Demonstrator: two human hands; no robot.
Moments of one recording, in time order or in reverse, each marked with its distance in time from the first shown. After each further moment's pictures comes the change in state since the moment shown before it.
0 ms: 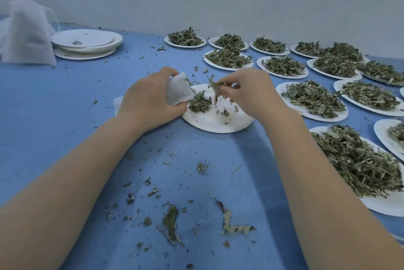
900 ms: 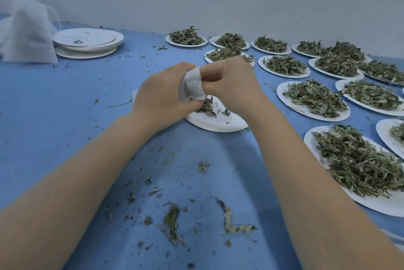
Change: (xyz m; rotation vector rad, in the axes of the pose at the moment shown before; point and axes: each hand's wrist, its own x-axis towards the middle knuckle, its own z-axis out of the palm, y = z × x) left_hand -0.004 0.027 -0.003 -0.188 0.089 0.111; right_hand -0.010 -0.038 0.004 0.488 -0.008 -0.085
